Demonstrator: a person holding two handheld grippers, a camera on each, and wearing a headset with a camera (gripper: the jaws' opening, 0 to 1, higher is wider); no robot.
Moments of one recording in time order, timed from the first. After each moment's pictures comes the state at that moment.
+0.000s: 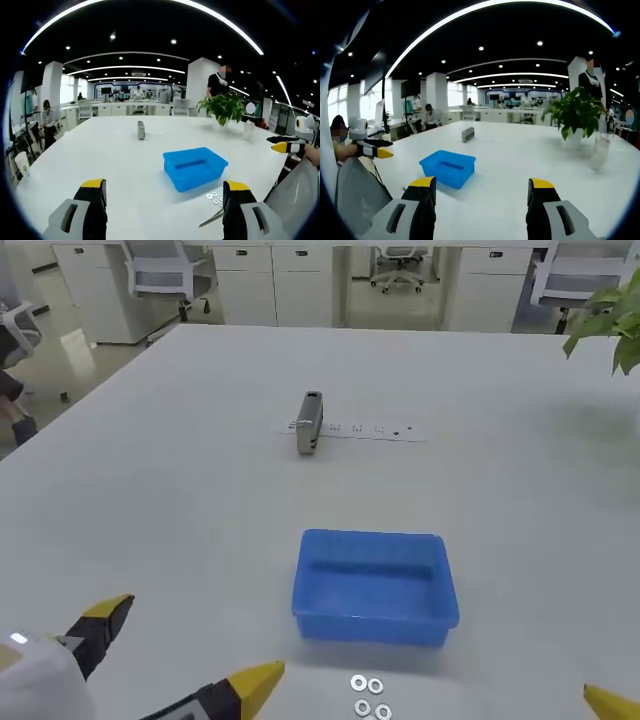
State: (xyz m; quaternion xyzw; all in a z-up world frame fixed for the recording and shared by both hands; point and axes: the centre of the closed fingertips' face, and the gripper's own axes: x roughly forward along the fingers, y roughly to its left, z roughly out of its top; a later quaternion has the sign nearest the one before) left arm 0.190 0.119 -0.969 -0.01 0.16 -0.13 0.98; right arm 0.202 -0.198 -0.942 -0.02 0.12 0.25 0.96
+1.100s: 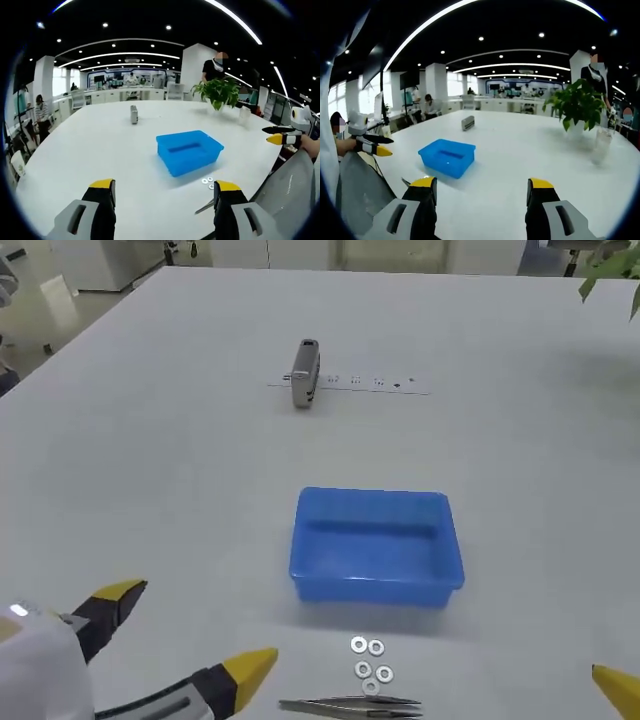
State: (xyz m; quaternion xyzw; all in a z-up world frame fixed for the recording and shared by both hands) left arm 0.179 0.101 -0.998 0.00 0.25 -0.19 0.95; right arm 0.199 -0.201 -0.971 -0.05 0.21 0.26 0.94
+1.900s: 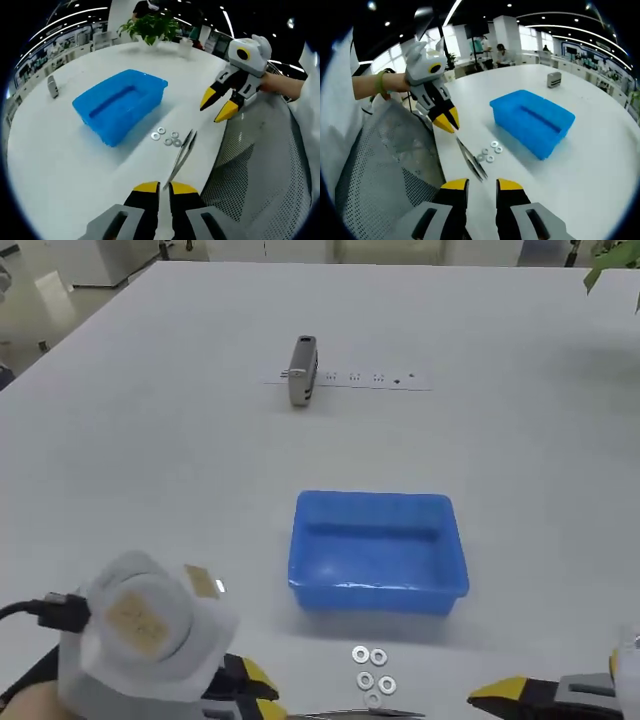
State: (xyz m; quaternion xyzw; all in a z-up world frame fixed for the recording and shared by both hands) left arm 0.155 0.044 -1.063 0.16 0.44 -0.44 0.76; right arm 0.160 -0.070 -1.045 -0.13 0.35 0.54 0.75
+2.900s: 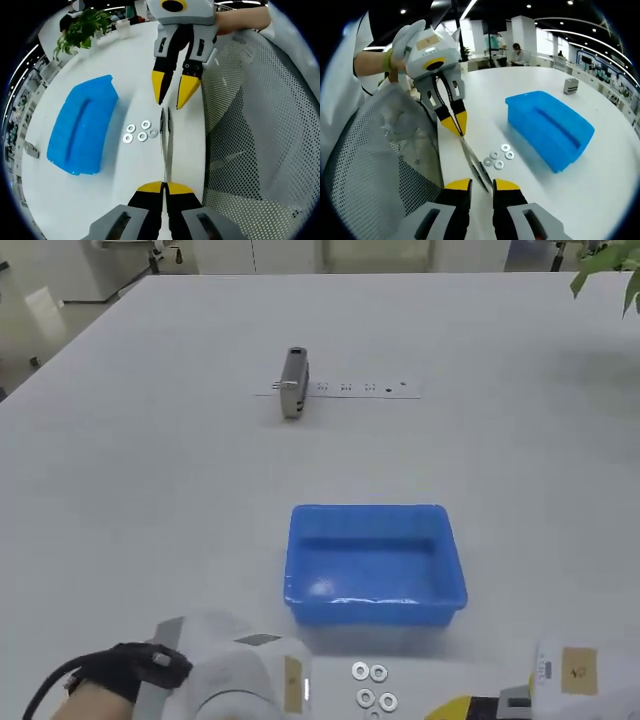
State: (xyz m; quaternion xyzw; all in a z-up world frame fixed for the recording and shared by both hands) left arm 0.147 0.037 -1.077 0.37 0.40 -0.53 0.65; right arm 0.156 -0.050 -1.064 -0.18 0.33 0.58 0.73
